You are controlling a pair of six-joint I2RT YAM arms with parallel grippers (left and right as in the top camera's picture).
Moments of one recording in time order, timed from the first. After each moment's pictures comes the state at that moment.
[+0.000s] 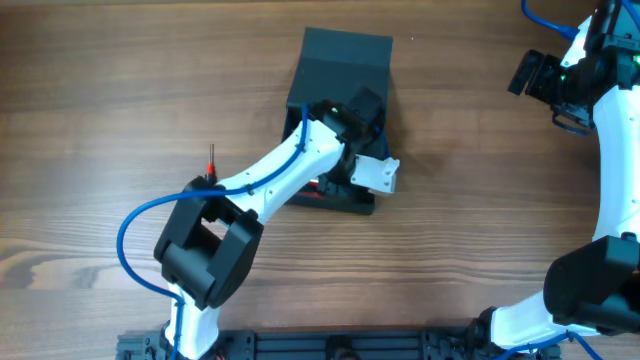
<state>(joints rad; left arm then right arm) -0.72 2.02 1.58 -1.07 0.10 1.02 -0.24 1.73 1.66 -1.04 -0.04 0.20</state>
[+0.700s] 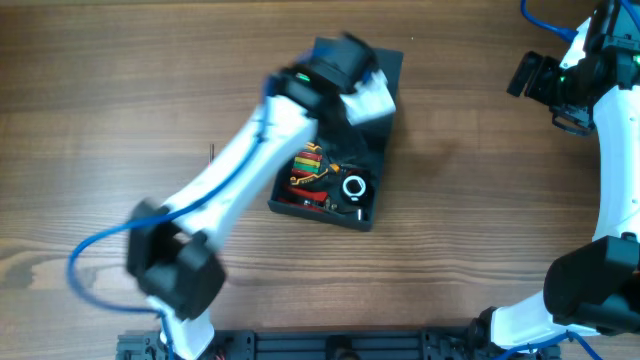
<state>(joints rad) -0.61 1.89 1.81 -1.07 -0.04 0.53 -0.24 1.73 1.66 -1.06 -0.05 0.20</state>
